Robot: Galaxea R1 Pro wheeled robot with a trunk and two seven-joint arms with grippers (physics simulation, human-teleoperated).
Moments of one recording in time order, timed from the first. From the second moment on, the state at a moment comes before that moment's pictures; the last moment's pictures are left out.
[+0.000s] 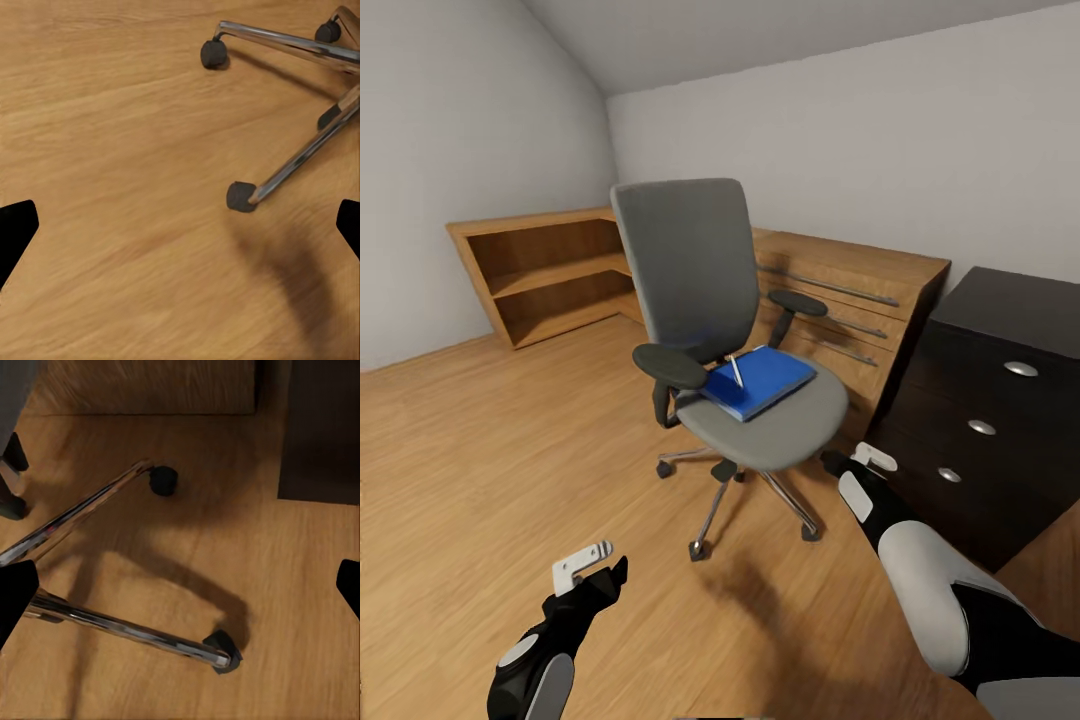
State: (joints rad) left arm -0.05 -0.08 -0.07 -1.61 0.43 0.47 0.40; right arm -0.98 0.03 -0.29 -0.35 -0.20 0.09 -0.24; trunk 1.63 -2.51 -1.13
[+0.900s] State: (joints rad) left arm -0.05 -0.08 -0.07 -1.60 0.43 0.47 0.40; right arm -0.98 0.03 -0.29 -0.35 -0.21 0.09 -0.24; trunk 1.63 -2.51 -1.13
